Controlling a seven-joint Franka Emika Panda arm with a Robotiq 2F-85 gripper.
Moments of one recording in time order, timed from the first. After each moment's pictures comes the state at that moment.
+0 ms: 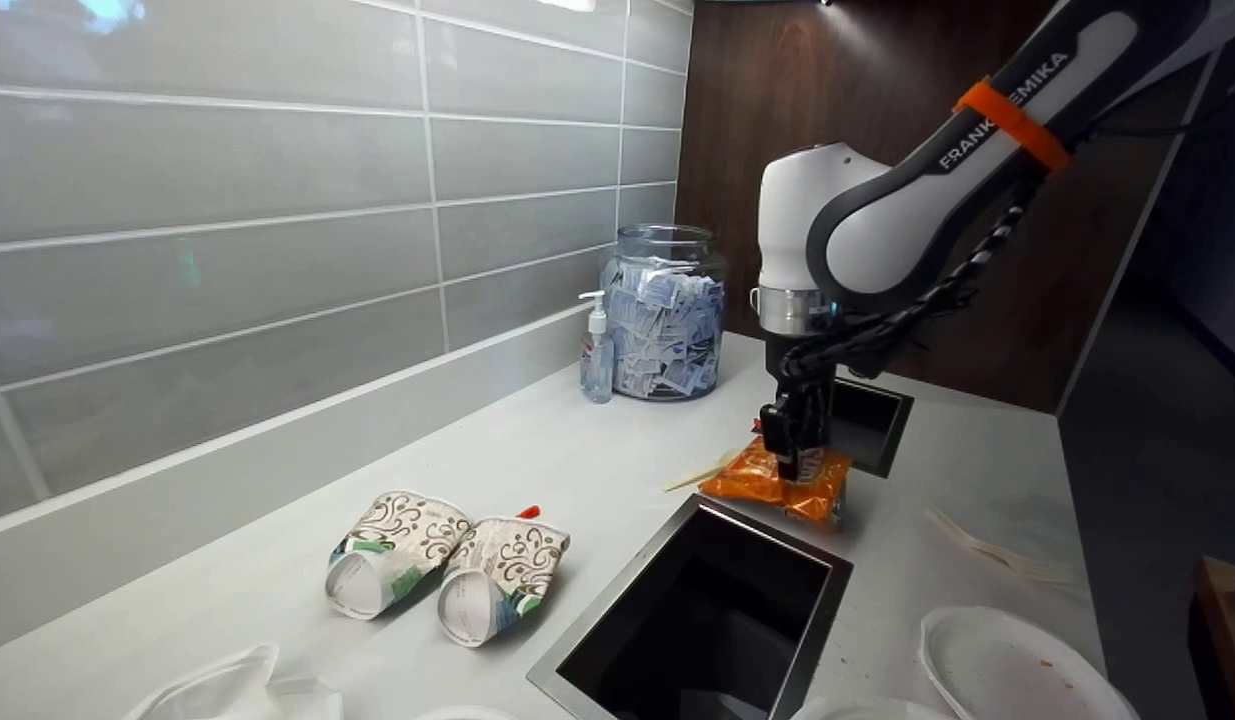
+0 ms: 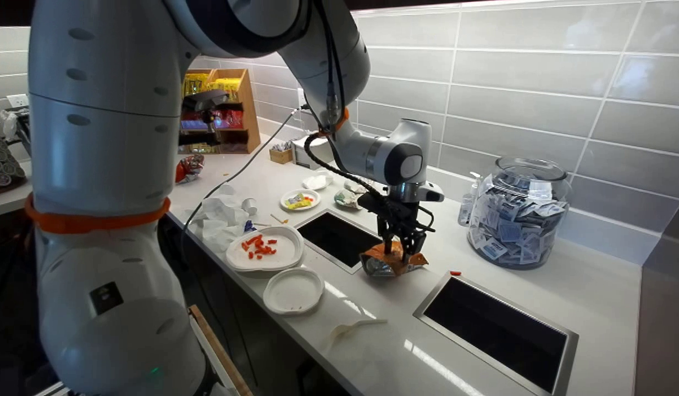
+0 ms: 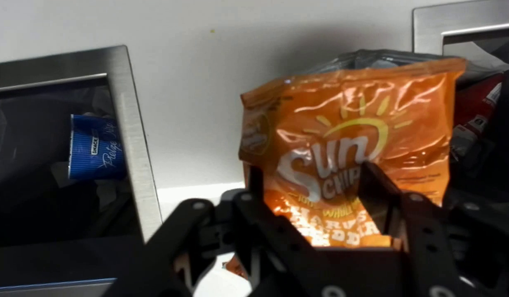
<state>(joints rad) 0.00 0.33 -0.03 -2.18 -0.08 2.38 0.09</state>
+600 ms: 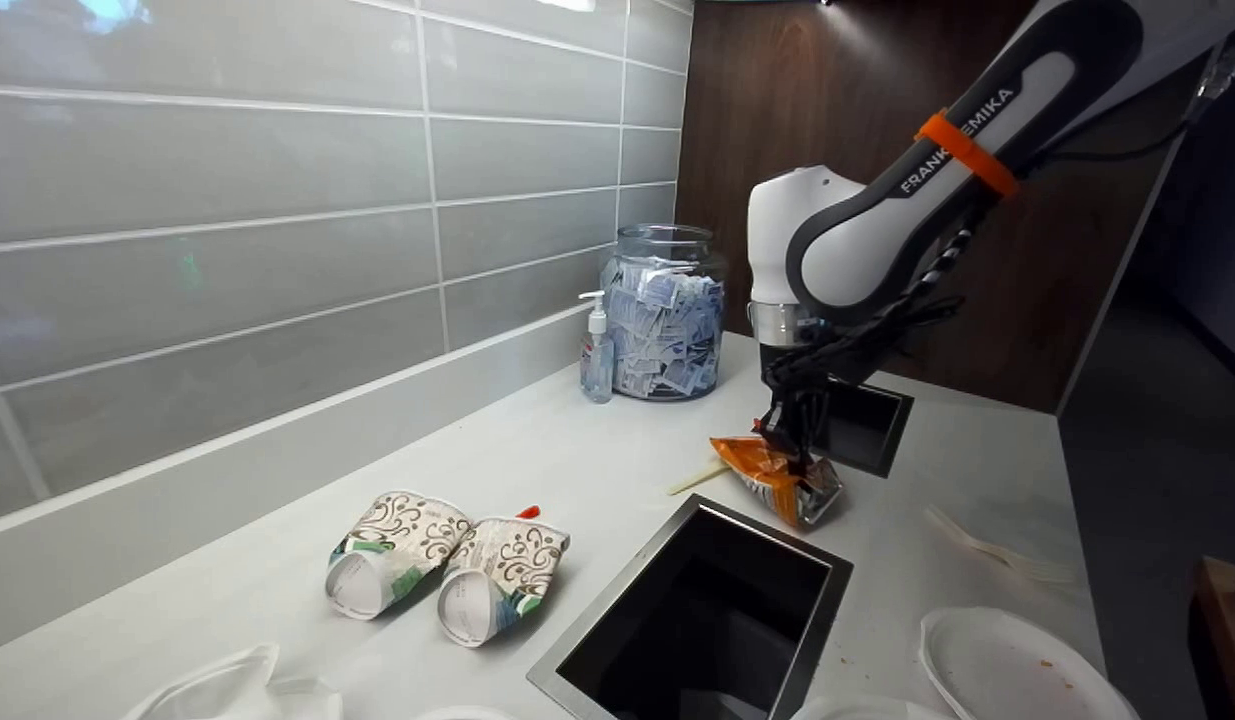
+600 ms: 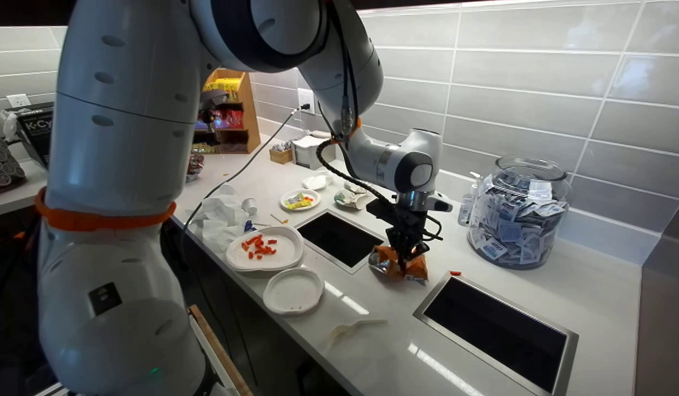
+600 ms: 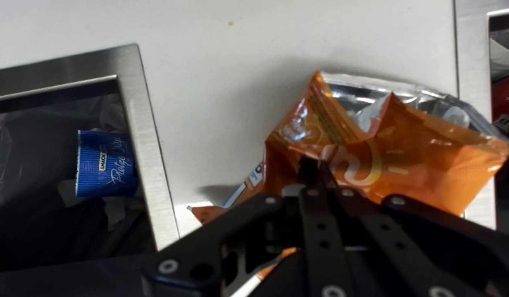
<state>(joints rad) 0.00 0.41 -0.05 -2.11 -0.07 2.34 0.09</state>
